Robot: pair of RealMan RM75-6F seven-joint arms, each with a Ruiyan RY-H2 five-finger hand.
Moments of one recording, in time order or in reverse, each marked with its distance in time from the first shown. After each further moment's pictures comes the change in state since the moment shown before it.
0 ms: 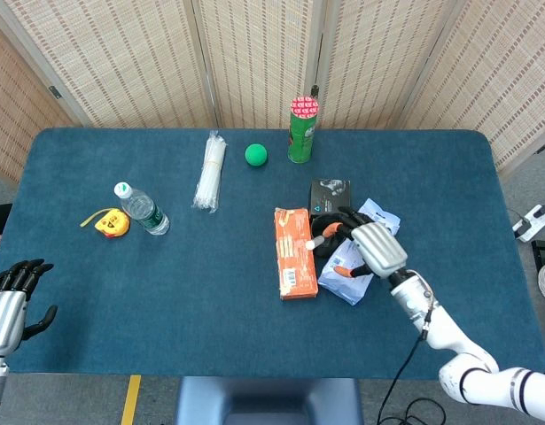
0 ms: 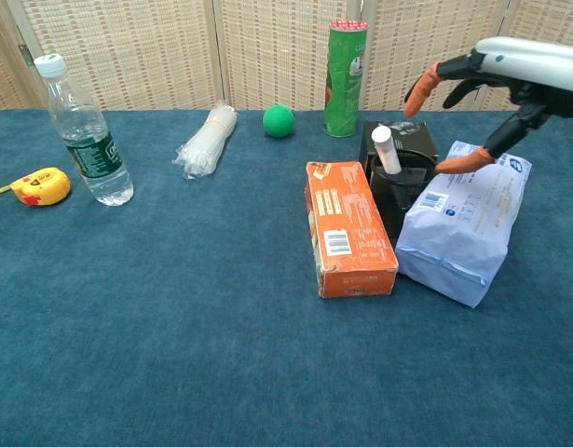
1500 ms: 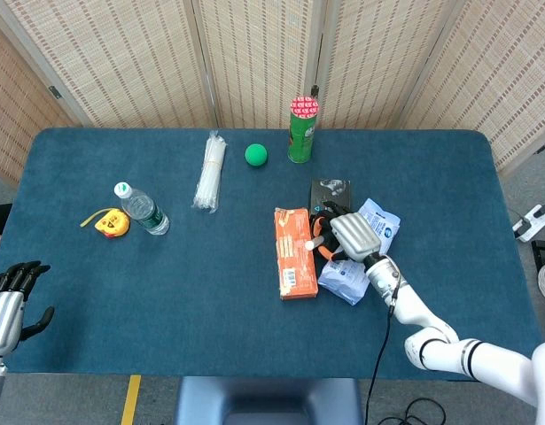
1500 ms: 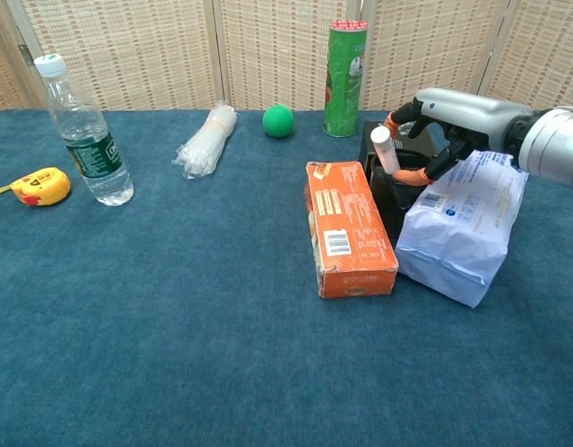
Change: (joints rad) left arm 0.003 0.002 -0.005 -0.003 -0.030 -0.026 0.008; right arm 0.146 -0.201 -0.025 0.299 0.111 -0.075 -0.021
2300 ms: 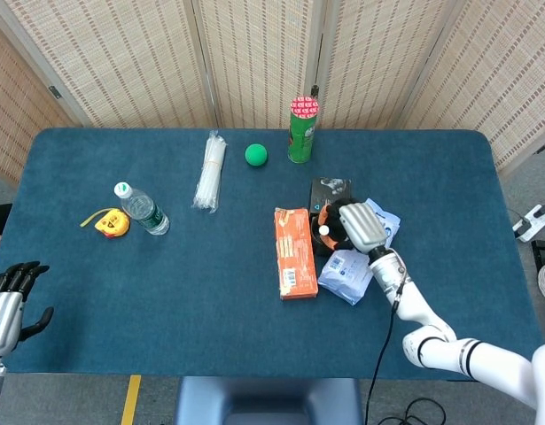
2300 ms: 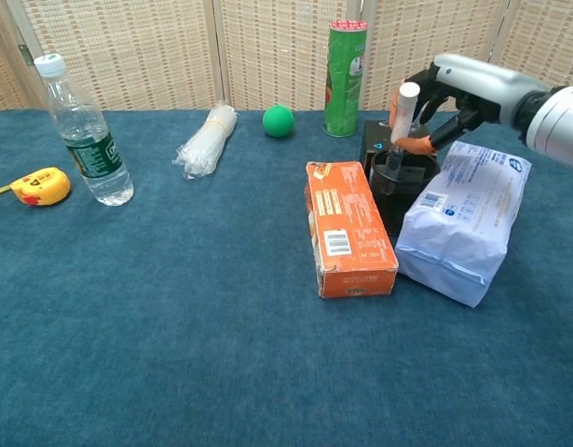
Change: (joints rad) left arm 0.001 0.001 -0.002 0.002 0.003 0.001 -0.002; right arm -0.018 -0.004 0.042 0.004 0.016 0.087 0.098
